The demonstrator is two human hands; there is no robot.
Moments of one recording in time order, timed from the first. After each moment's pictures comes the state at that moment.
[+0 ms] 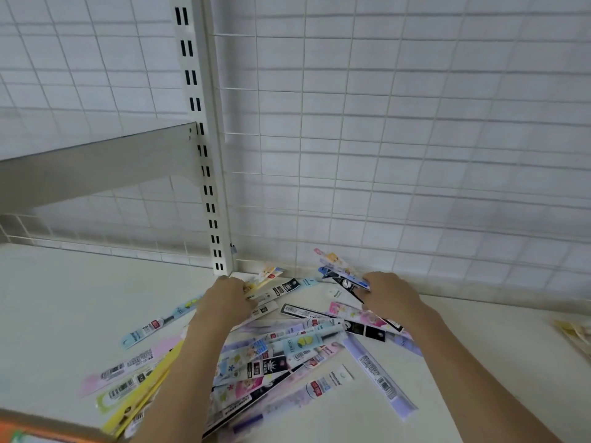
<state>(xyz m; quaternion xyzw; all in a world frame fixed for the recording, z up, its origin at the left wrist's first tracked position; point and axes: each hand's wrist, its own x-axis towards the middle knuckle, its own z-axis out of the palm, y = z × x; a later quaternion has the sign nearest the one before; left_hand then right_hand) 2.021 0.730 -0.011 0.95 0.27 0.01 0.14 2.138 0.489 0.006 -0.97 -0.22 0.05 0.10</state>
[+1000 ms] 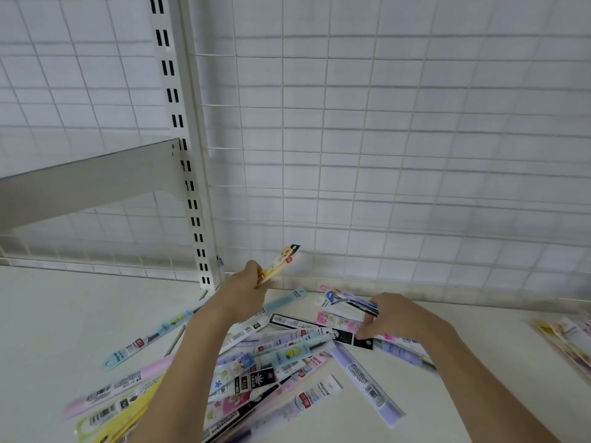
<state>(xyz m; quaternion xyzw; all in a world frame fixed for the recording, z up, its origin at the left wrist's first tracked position) 2.033 0.697 0.029 0.94 0.13 0.04 0.32 2.140 0.449 0.005 -0.94 -0.21 0.19 0.17</state>
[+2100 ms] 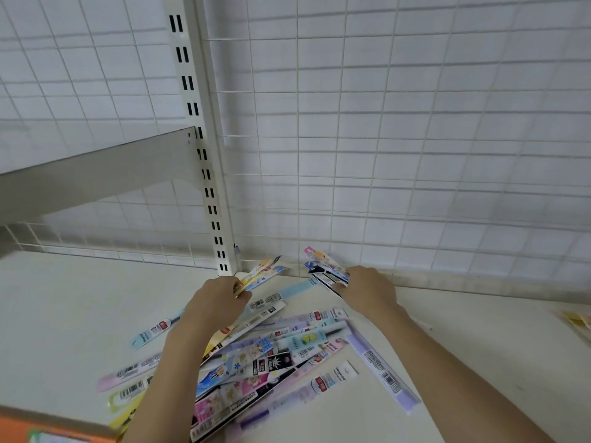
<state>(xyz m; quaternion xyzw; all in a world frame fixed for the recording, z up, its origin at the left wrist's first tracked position) 1.995 0.732 0.011 0.95 0.24 0.04 0.19 2.130 0.524 -0.007 -0.97 -0.19 0.00 0.13</state>
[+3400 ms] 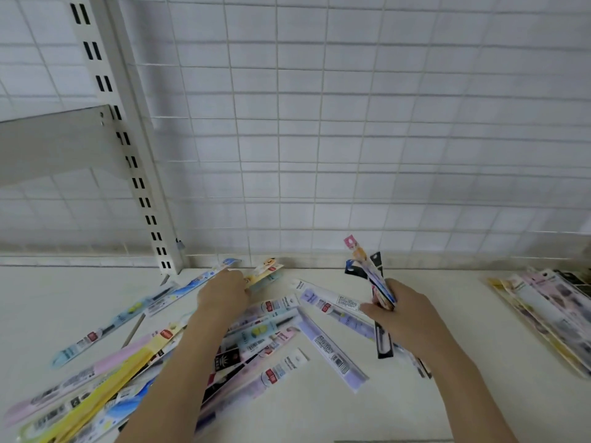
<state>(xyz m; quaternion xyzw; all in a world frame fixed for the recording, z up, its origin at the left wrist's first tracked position) 2.058 0.666 -0.013 0.97 0.21 -0.02 0.11 2.067 0.396 0.007 -0.93 -0.09 0.02 0.35</state>
